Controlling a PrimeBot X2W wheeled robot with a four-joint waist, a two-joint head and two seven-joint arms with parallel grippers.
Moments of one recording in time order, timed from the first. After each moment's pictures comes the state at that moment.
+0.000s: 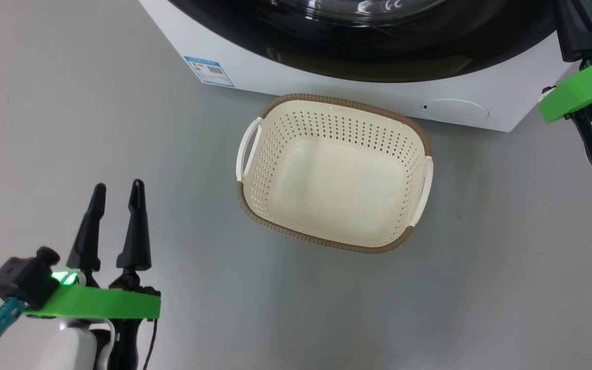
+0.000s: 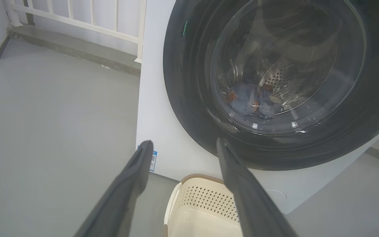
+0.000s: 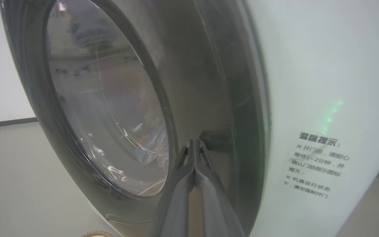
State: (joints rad) left arm -0.29 0.17 -0.16 0.21 -0.62 -0.13 -0.26; right arm -0.94 -0.44 0.41 0.60 0.50 0.14 -0.26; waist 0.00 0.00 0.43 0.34
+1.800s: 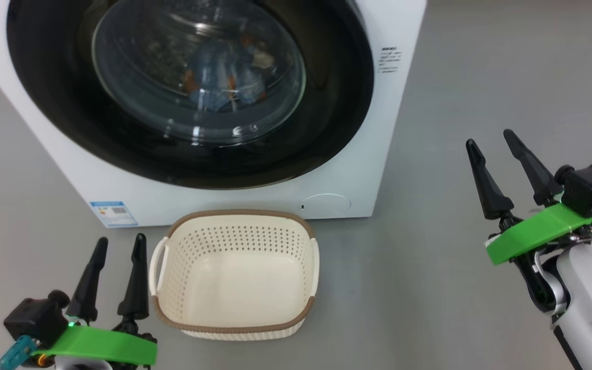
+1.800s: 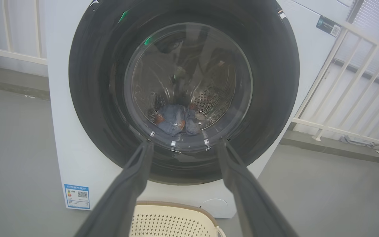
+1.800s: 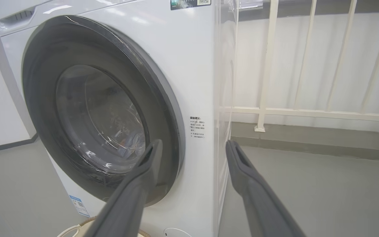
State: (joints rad) left arm -0.17 0.21 -0.17 0.26 -0.57 -0.11 -0.26; right arm -0.47 -0.32 0.30 0.42 0.50 0.14 -0.26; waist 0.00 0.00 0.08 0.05
